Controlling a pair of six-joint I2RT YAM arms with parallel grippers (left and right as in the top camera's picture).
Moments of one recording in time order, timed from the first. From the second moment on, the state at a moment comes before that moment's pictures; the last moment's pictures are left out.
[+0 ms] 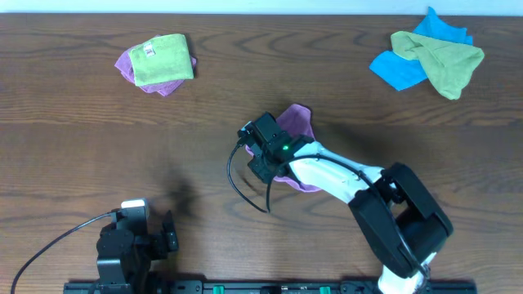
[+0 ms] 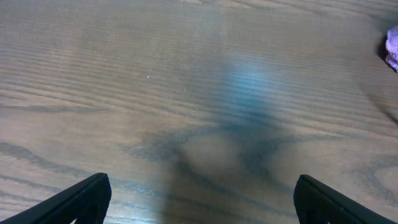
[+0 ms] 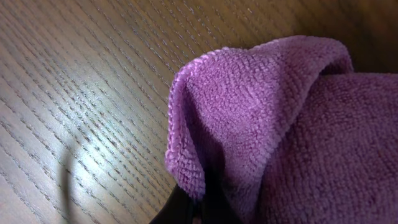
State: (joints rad) left arm 0.01 0.01 0.32 -1.00 -0.03 -0.07; right arm 0.71 1.94 1.13 -0.40 -0.01 -0.06
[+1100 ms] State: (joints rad) left arm 0.01 0.01 0.32 -1.00 -0.03 -0.07; right arm 0.72 1.75 1.36 -0.91 -0.68 -0.26
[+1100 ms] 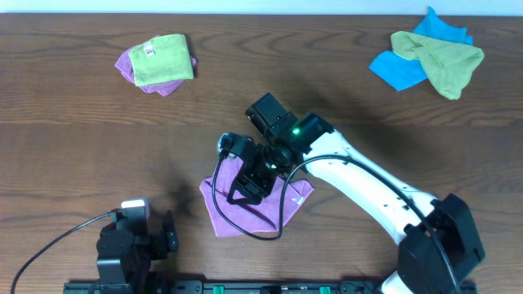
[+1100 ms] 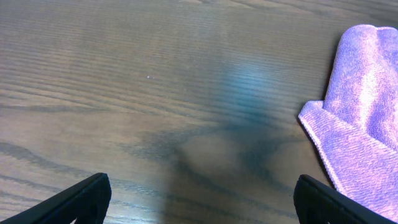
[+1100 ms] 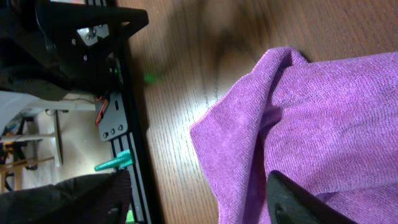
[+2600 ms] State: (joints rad) left arm 0.01 0.99 0.87 -1.12 0.82 -0.55; right arm 0.16 1.48 0.93 -0.96 -0.67 -0.14
